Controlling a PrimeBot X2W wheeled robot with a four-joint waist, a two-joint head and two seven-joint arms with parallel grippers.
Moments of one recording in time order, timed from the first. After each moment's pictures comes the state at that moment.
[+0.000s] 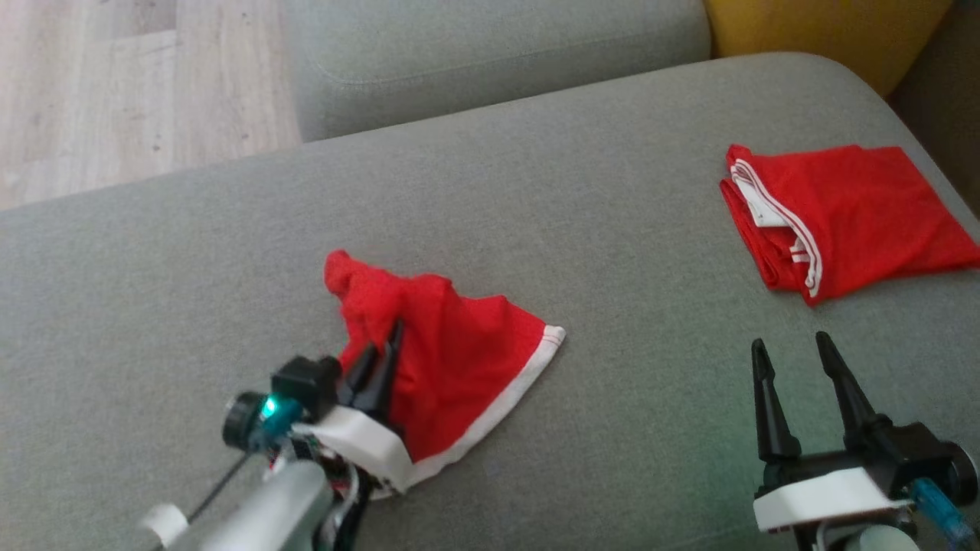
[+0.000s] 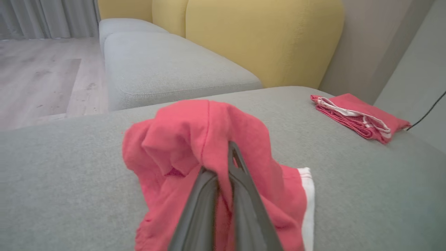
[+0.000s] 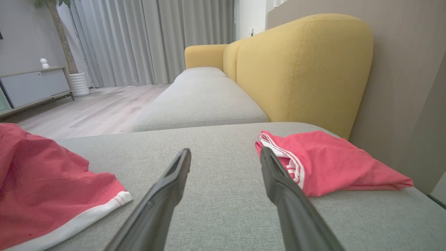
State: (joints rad) left arm -0.33 0.25 -0.77 0.42 -0.66 0.10 -0.19; right arm 0.09 -0.04 0.01 0.13 0.04 0.12 -0.25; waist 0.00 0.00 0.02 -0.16
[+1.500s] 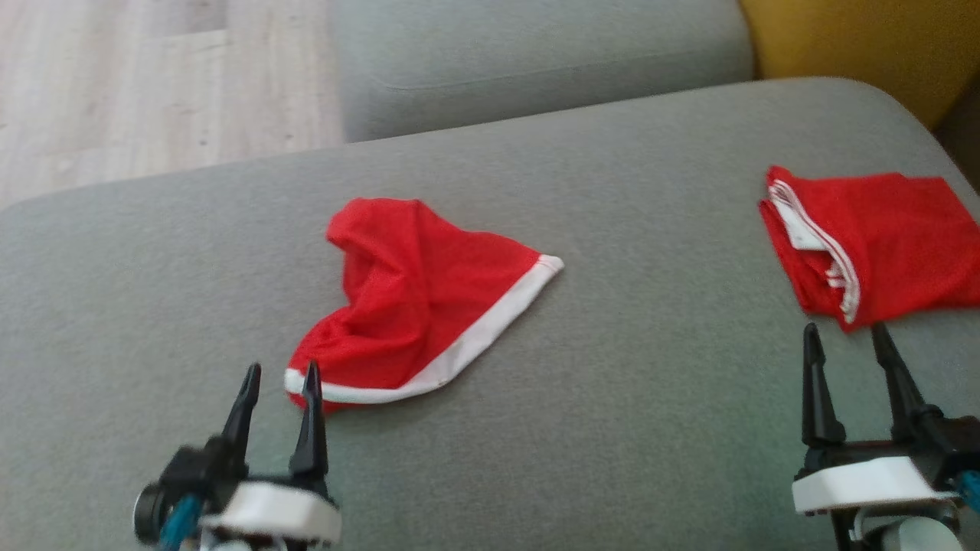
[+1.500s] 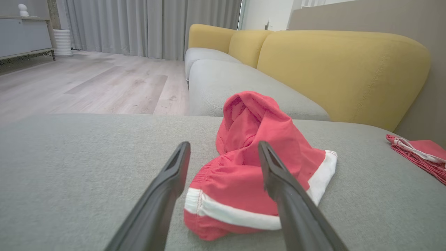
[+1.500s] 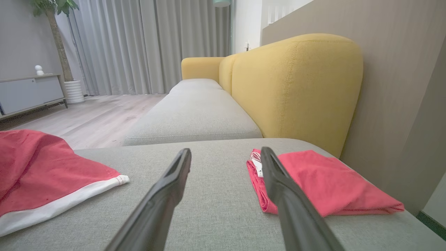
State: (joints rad) left arm -0.06 0.18 -0.31 0.31 -0.43 0.04 -0.25; right arm 0.07 -0.04 -0.09 0.12 0.03 0.12 -0.25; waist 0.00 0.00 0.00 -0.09
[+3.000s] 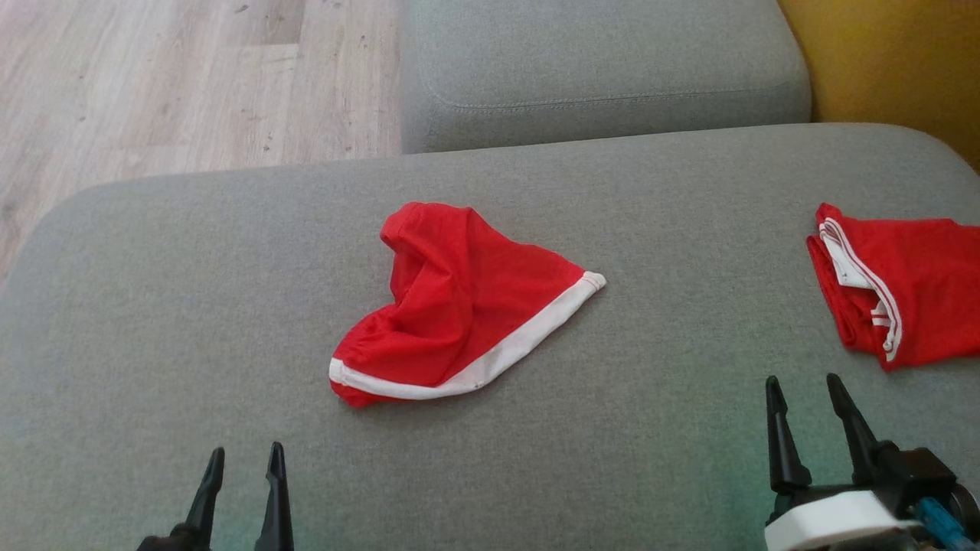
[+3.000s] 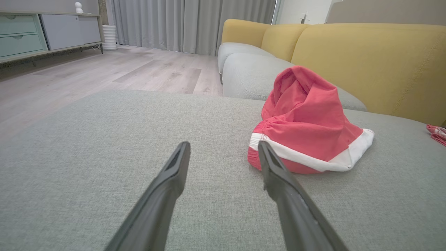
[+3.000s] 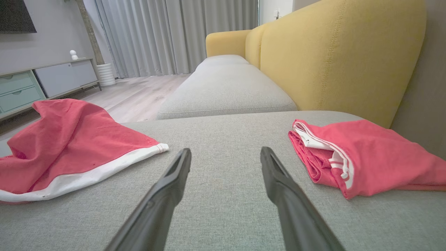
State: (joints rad) left arm 0.16 0.06 -0.01 0.27 -0.20 -0.12 -0.25; right arm 0.11 -0.04 -0.03 0.23 0.08 0.12 -0.25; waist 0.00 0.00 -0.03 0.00
